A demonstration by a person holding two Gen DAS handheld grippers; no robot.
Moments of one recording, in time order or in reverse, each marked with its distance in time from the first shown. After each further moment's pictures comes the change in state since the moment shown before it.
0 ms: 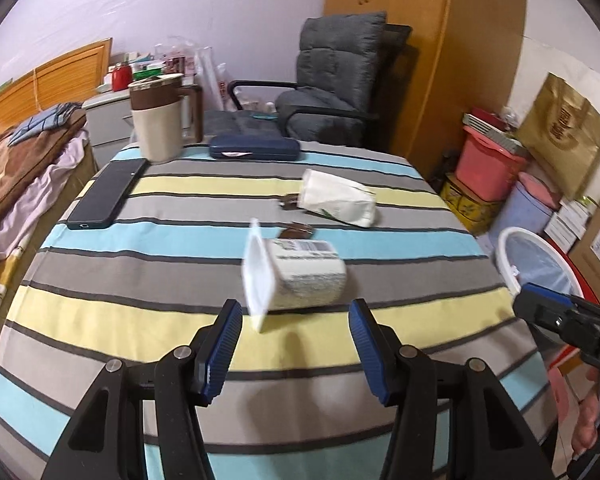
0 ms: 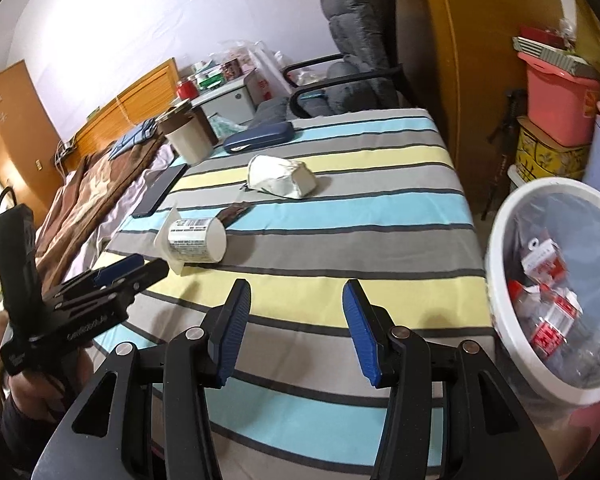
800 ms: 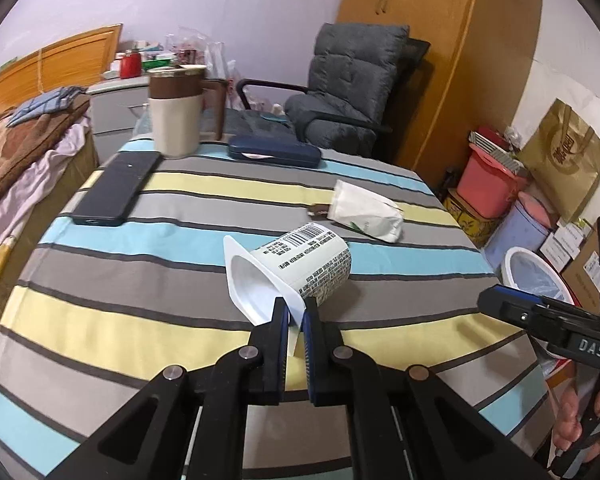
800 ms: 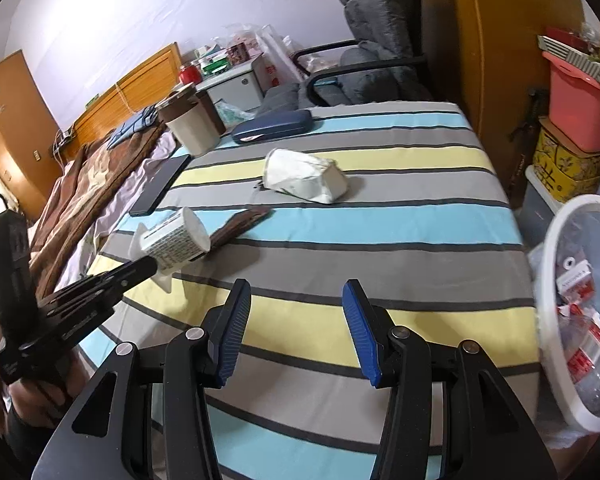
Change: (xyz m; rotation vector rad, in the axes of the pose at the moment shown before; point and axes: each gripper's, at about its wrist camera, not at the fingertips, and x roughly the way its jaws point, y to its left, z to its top) left arm 0.001 0.047 0.004 -0.059 -0.016 -0.041; right arm 0.036 0.027 0.019 -0.008 0.057 0.022
